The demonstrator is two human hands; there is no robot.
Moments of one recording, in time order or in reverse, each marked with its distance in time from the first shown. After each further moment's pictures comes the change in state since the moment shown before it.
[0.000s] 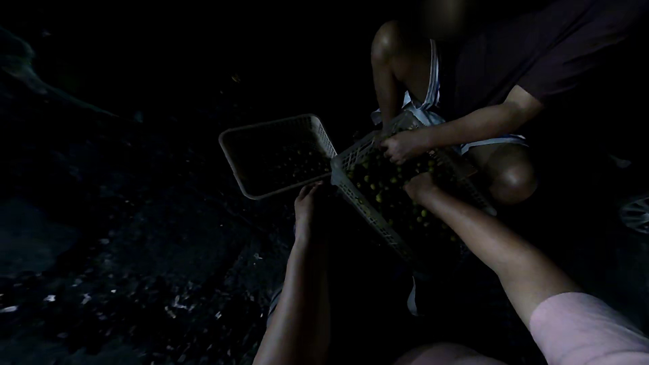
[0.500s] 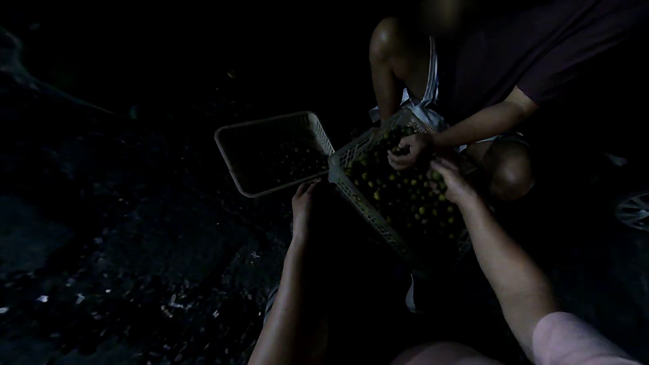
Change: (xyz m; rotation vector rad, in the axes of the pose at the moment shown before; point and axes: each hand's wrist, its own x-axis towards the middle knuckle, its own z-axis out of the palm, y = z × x) left_hand 0.007 -0.001 -0.005 0.195 0.014 0.031; right_hand -0.017 0.076 0.047 1.852 0.415 -0.076
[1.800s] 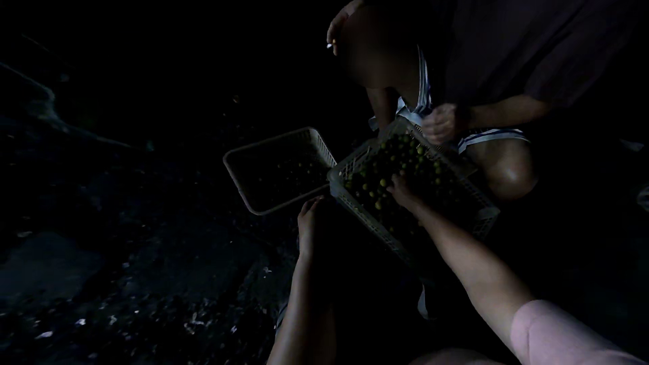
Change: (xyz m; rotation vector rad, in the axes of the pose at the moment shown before) left_hand 0.004 -0.009 0.002 0.078 -0.026 0.033; right_hand 0.036 0.005 0.105 -0.937 -0.030 -0.043
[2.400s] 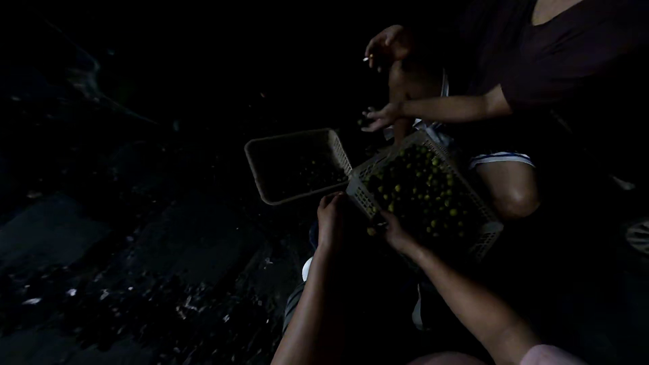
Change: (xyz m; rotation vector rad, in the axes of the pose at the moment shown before) left_hand 0.001 -0.010 -0.017 -0.065 -0.056 0.038; right_hand -0.114 -0.068 0.027 0.471 -0.257 -0.198
